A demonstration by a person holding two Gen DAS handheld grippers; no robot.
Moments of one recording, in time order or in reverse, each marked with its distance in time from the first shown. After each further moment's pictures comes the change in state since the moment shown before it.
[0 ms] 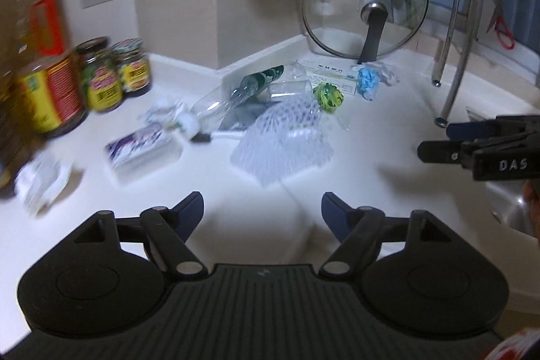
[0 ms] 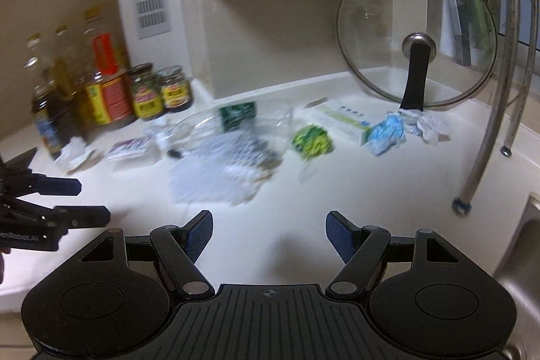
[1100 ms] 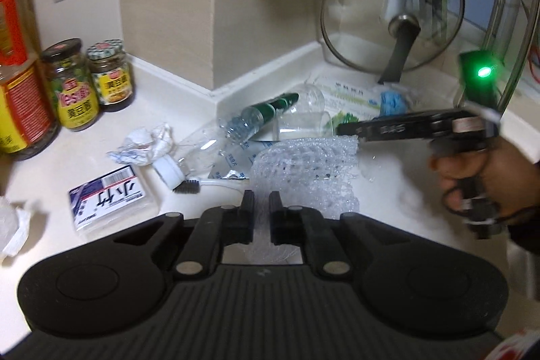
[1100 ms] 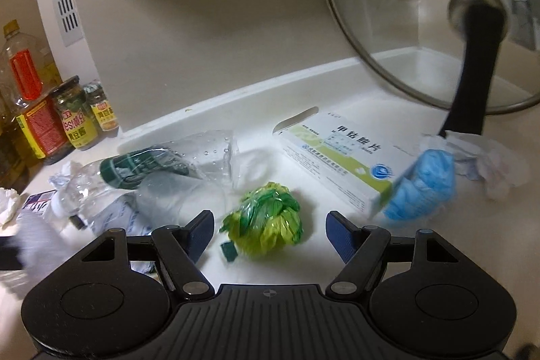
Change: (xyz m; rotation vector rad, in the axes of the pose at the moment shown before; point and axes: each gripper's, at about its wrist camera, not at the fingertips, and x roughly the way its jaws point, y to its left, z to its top) left arm 0.061 0.013 0.055 -0.100 0.026 -0.011; right arm 0.185 -0.087 0.075 0.037 0.083 0.082
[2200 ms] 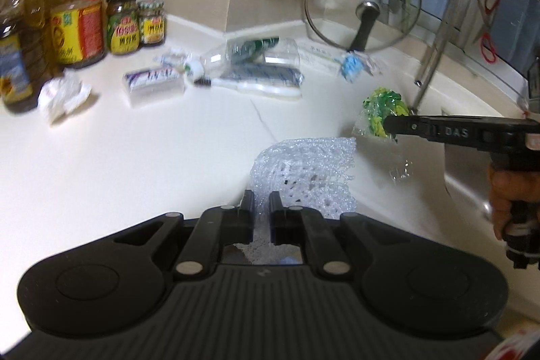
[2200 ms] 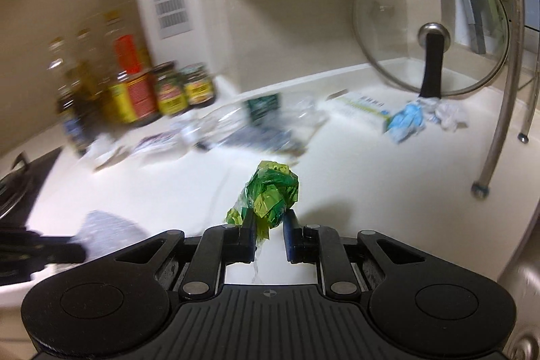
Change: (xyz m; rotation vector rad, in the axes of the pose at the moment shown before) left arm -0.151 -0.012 -0.135 -0.069 0.021 -0.042; right arm -0.203 0.129 -0.122 -0.036 -0.056 0.009
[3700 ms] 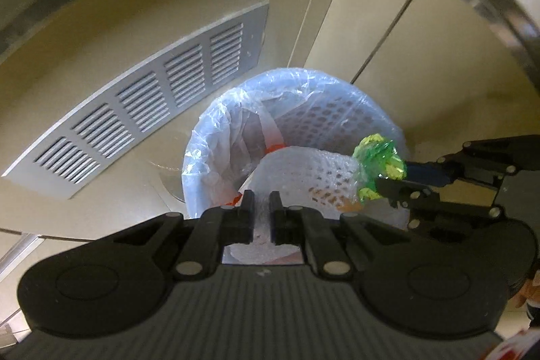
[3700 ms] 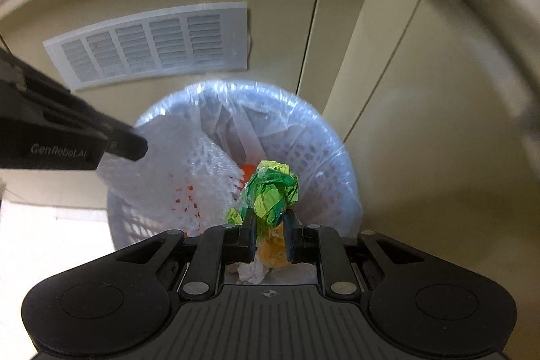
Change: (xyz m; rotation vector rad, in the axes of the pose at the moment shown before) left arm 0.157 0.022 -0.161 -0.156 0.428 0.172; right arm 0.155 0.049 -0.213 -0.377 0.505 0.047
